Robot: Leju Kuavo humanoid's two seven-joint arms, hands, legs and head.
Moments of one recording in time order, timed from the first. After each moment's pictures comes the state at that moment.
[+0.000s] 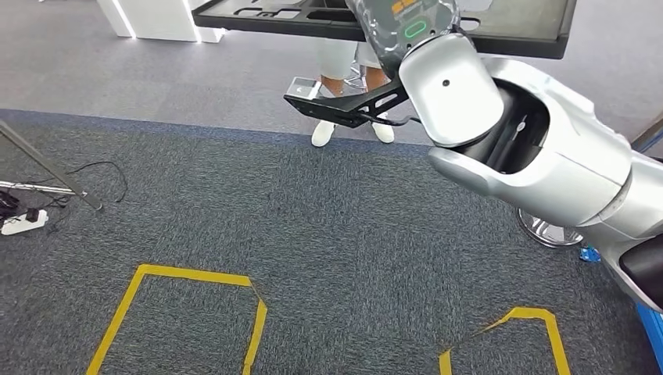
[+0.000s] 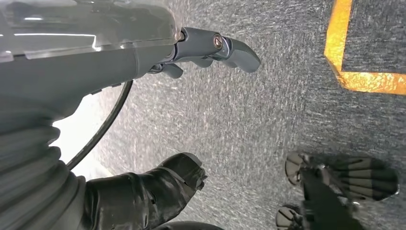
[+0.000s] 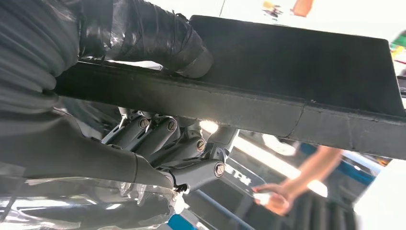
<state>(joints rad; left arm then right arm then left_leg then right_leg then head) -0.11 0.06 -1.17 -0.17 1.22 0.33 0.04 -1.46 -0.25 1.04 -1.56 0.81 0.55 0.61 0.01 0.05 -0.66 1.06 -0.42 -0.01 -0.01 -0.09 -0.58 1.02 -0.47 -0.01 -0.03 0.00</state>
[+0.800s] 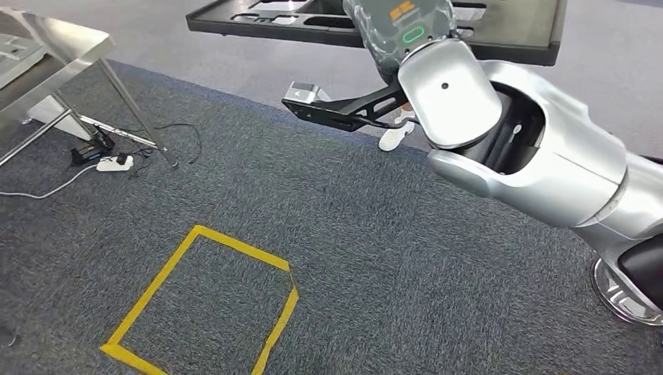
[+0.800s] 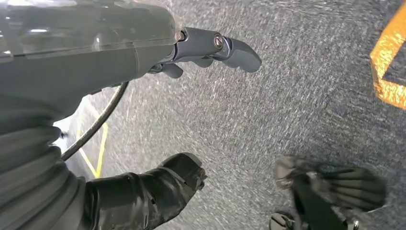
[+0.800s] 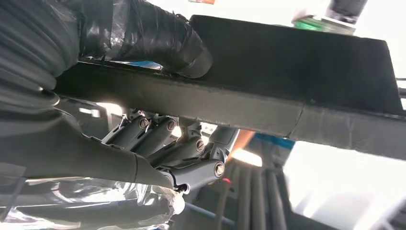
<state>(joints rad) -0.11 0.06 -1.17 -0.17 1.24 0.35 0.03 -1.45 -0.25 1.05 -1.56 0.76 0.52 0.62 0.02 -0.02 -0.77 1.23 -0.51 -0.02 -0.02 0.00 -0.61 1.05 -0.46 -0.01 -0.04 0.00</state>
